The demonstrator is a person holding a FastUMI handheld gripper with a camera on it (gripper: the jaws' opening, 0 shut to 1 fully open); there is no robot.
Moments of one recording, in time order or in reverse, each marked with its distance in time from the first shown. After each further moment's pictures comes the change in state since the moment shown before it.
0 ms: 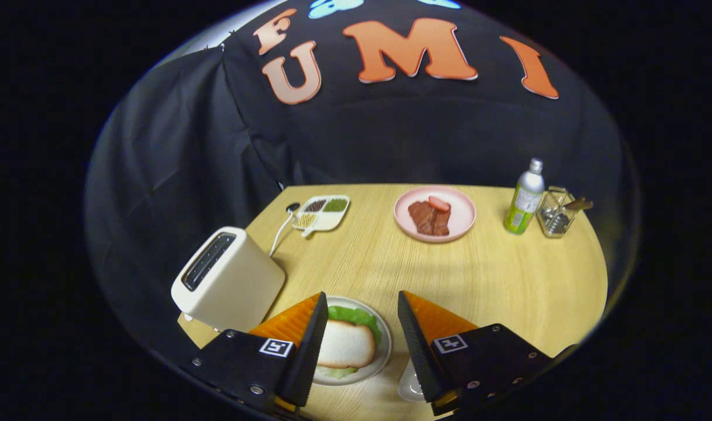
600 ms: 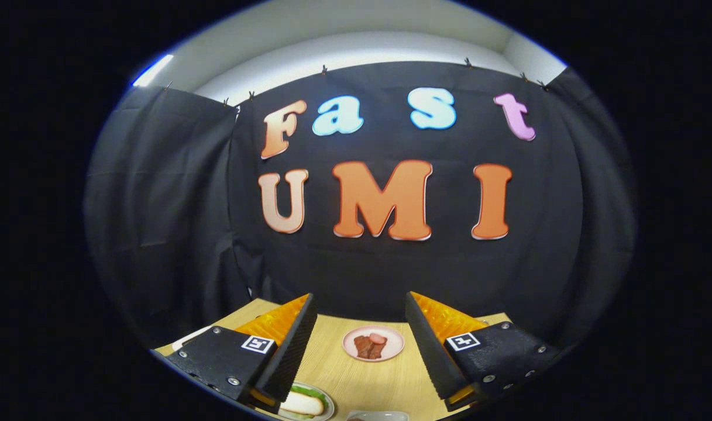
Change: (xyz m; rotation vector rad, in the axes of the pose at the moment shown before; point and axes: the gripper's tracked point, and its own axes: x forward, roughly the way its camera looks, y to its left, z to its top) arm -0.155 -0.027 0.207 -0.135 -0.599 -0.177
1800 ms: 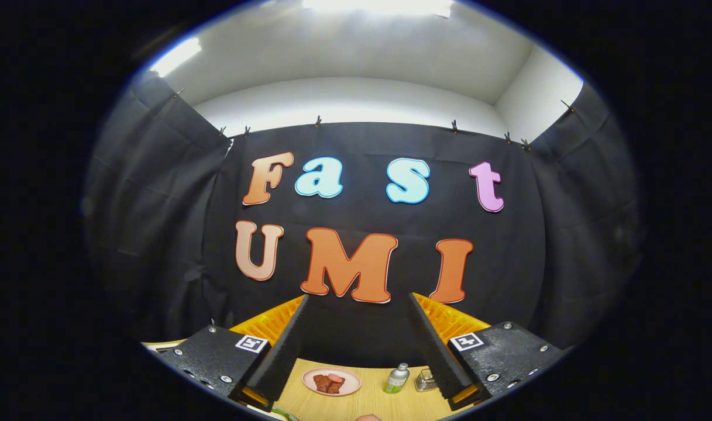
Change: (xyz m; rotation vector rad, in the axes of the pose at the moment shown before) arm -0.018 -0.029 0.069 -0.121 -0.228 -0.147
